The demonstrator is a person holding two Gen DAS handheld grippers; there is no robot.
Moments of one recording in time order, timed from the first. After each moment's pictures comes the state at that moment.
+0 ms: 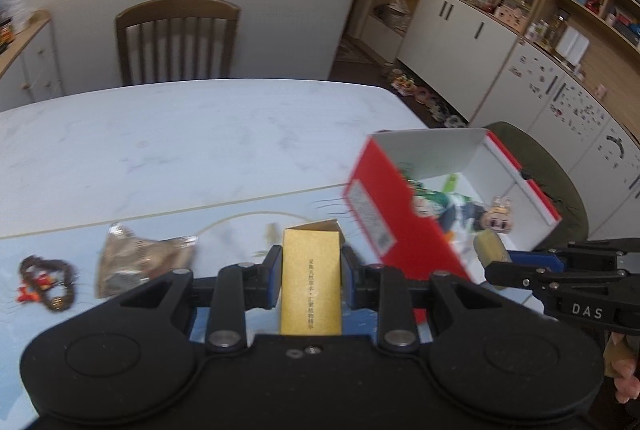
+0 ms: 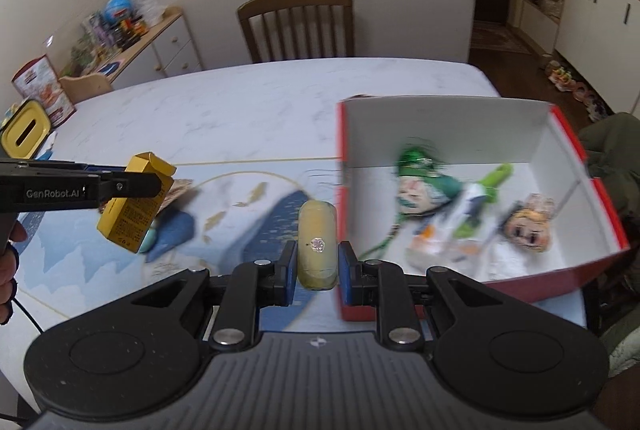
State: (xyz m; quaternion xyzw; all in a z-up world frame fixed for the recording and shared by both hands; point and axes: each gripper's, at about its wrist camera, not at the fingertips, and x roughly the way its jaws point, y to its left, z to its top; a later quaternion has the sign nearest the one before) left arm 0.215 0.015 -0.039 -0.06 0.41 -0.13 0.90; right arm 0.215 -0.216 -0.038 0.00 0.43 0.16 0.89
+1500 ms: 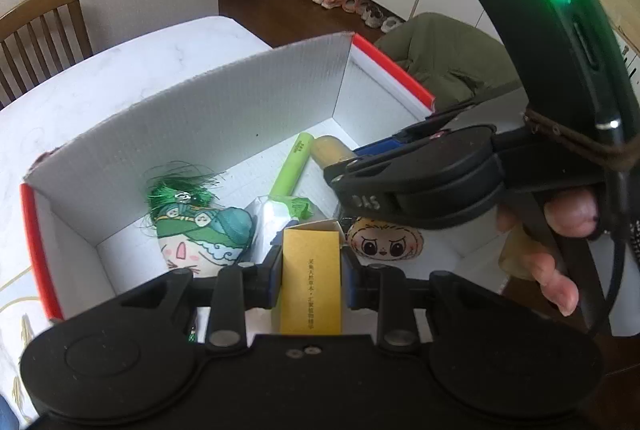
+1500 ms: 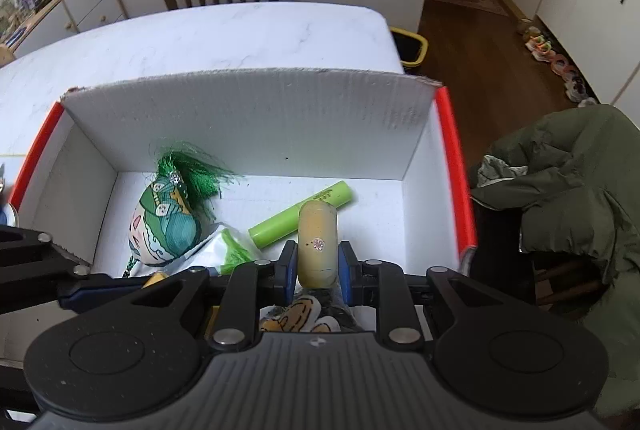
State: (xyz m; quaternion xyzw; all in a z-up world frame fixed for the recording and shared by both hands) left arm 0.335 -0.248 -0.121 0.06 0.50 -0.21 0.84; right arm 0.397 -0.361 -0.129 -0.06 0.51 0.13 0.85
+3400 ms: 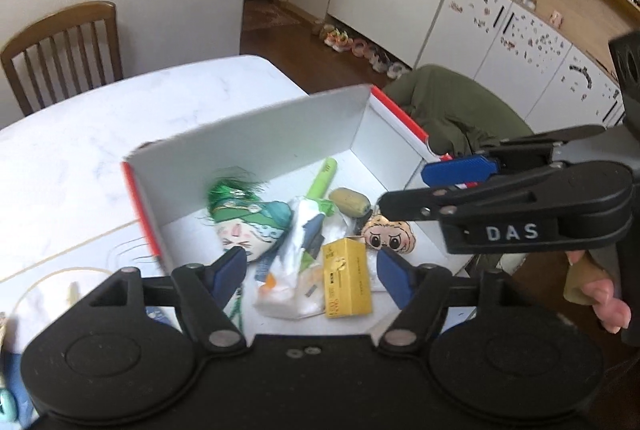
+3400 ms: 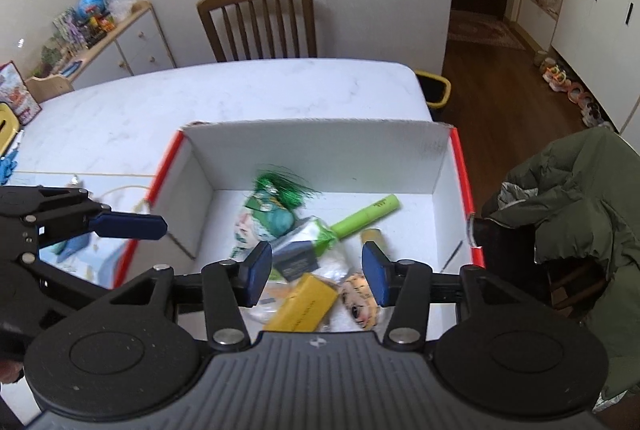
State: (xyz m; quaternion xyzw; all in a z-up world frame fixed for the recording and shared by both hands) left arm 0.279 -0.181 -0.064 0.00 0.44 -0.20 0.87; right arm 0.314 -0.355 -0.046 -0.02 0.45 0.17 0.88
